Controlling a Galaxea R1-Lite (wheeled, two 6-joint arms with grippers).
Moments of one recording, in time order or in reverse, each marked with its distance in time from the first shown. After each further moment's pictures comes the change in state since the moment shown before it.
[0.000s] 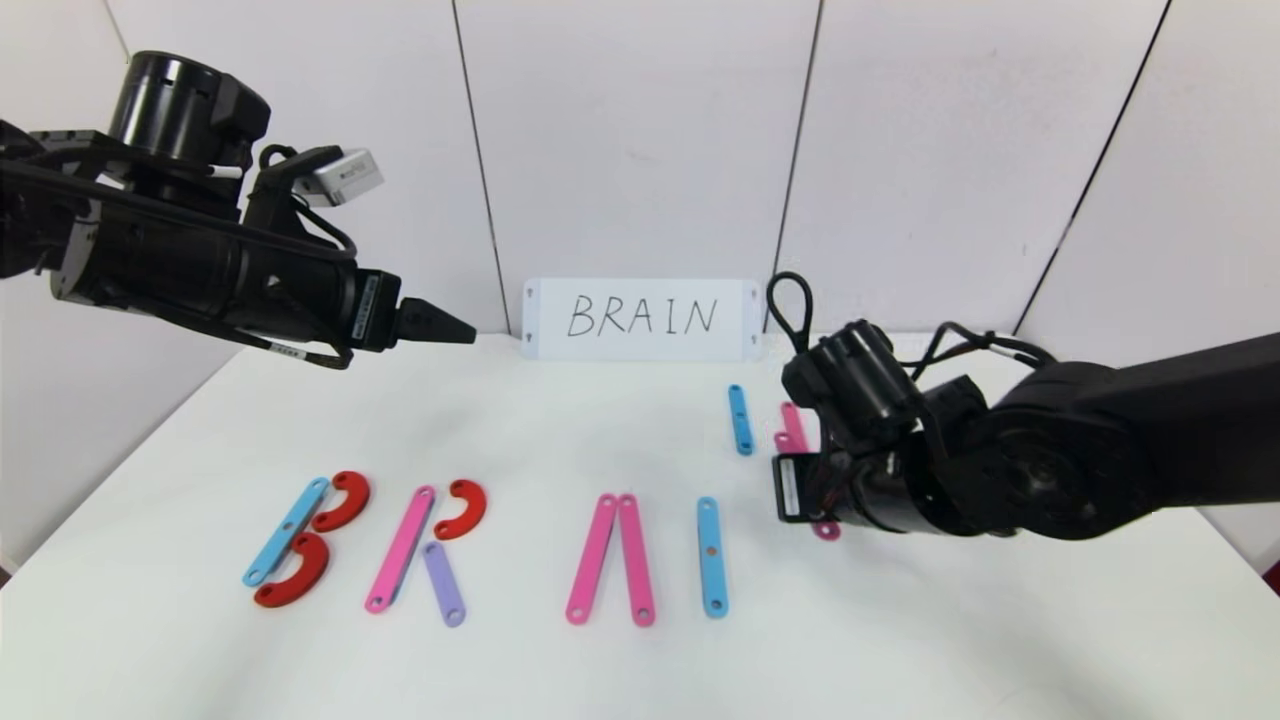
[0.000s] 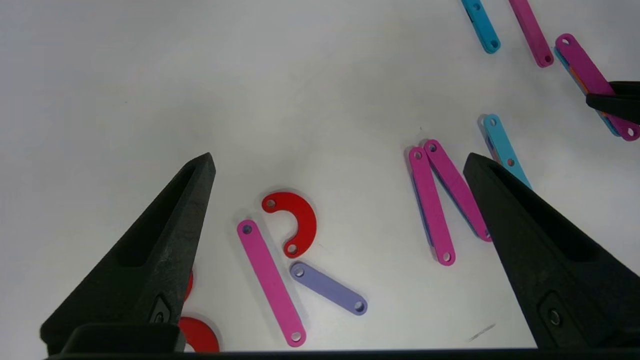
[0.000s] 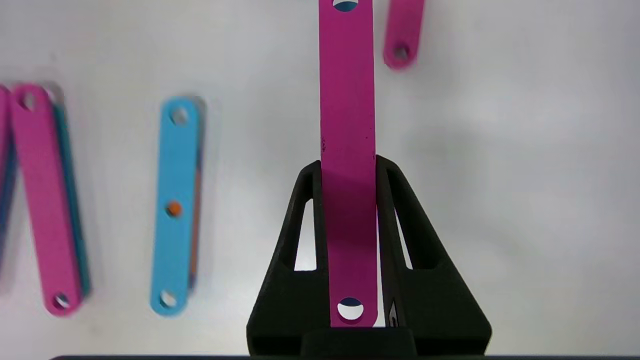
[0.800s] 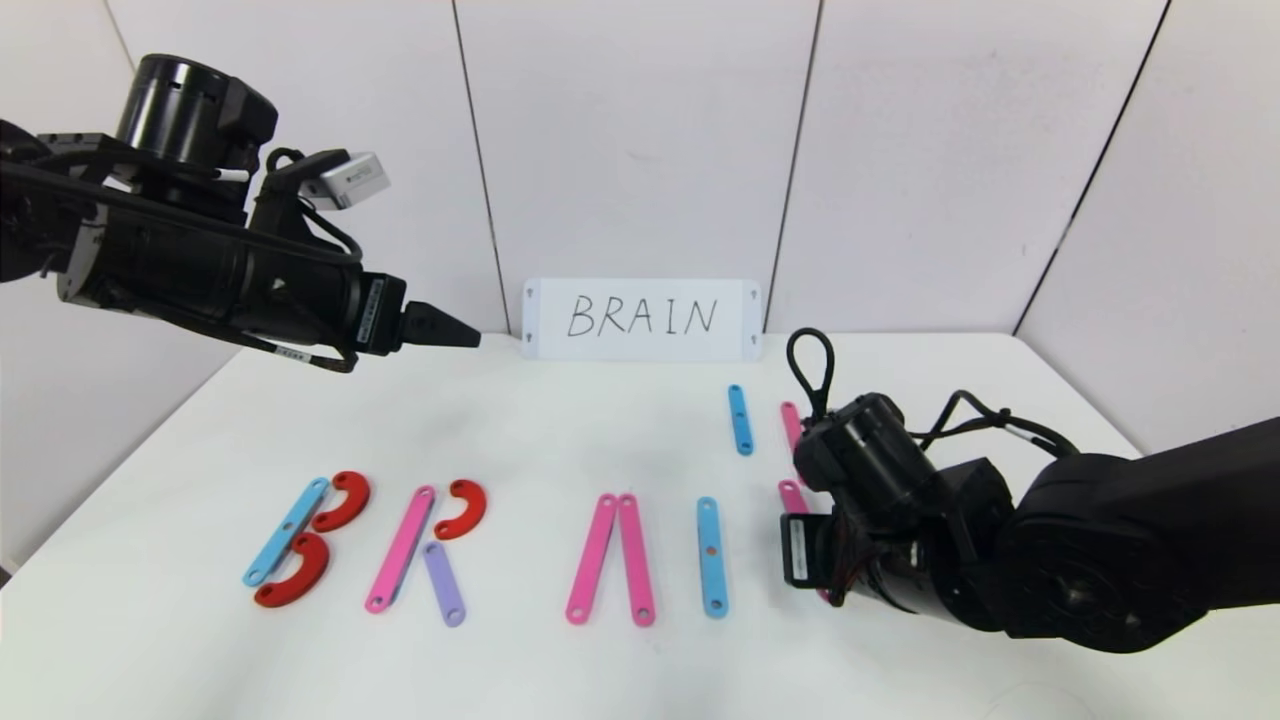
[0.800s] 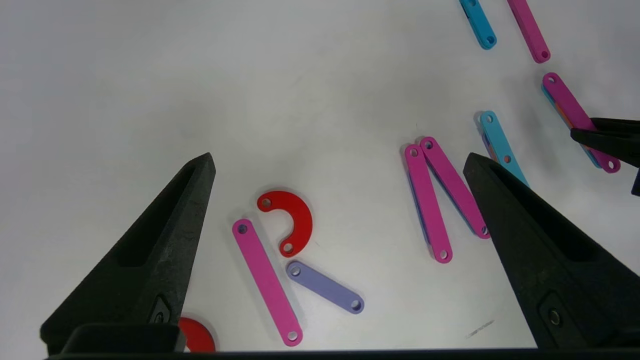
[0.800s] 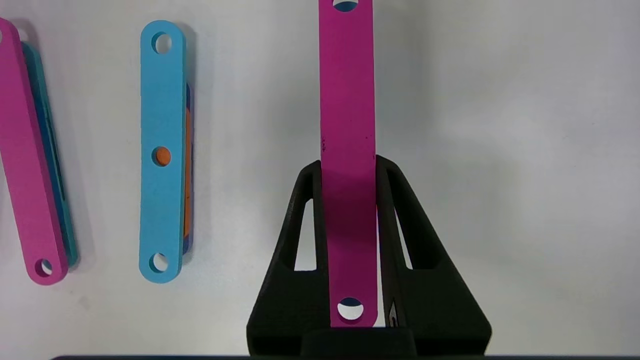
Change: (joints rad) left arm -0.010 0.002 0.002 0.001 0.000 -0.001; right arm 0.048 -0.002 0.188 -0.182 0.009 0.115
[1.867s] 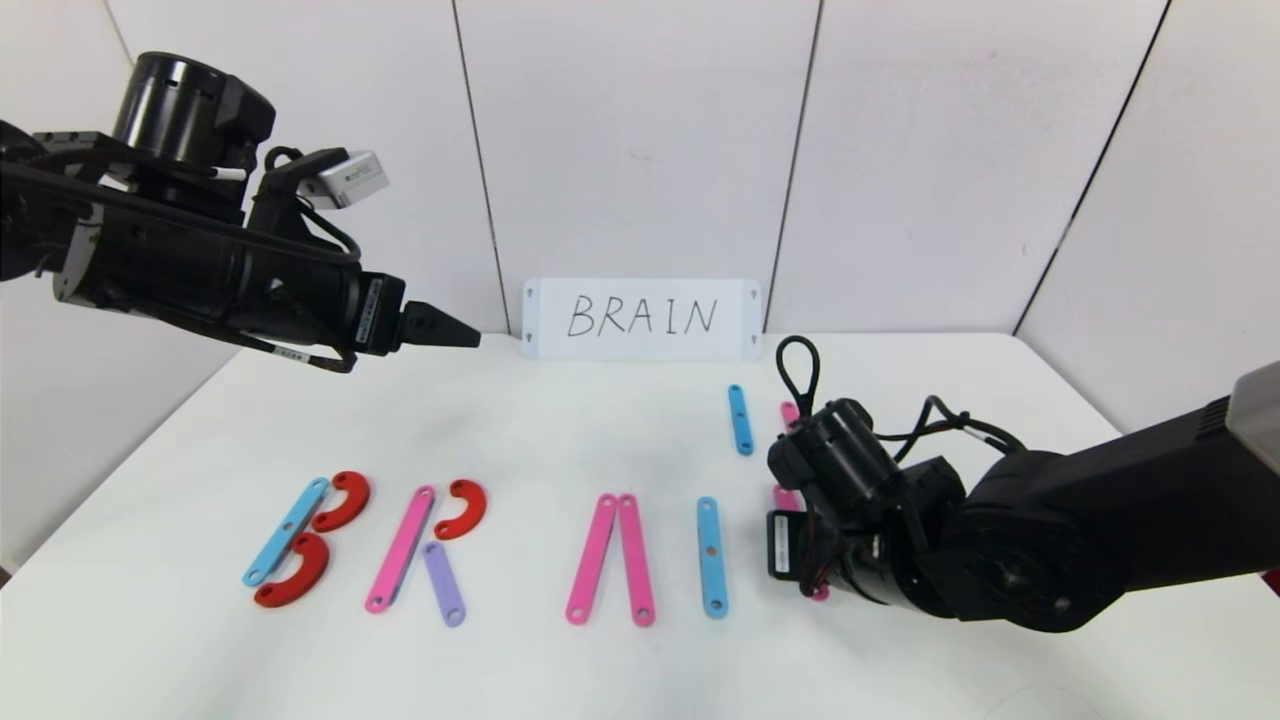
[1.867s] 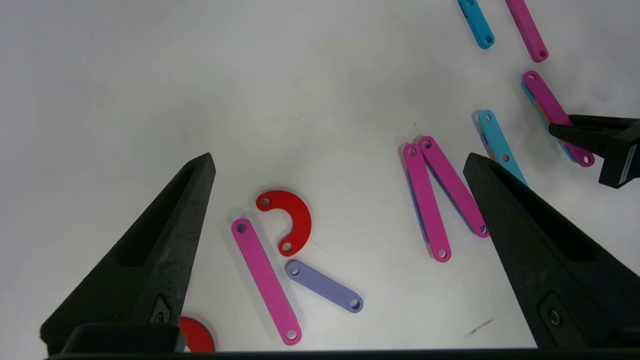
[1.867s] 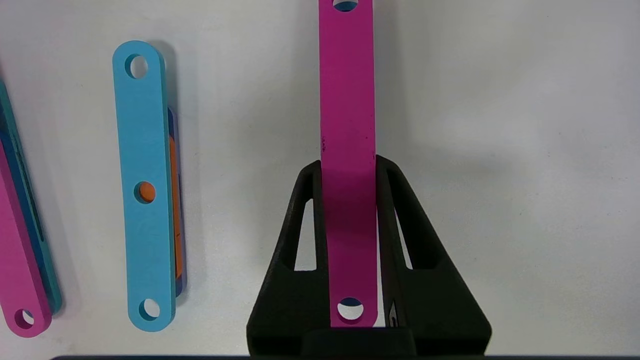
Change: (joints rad) left arm -0.002 -0.005 0.002 0.002 0.000 0.001; right arm -0.008 0.071 -0.040 0.000 -0.010 0.039
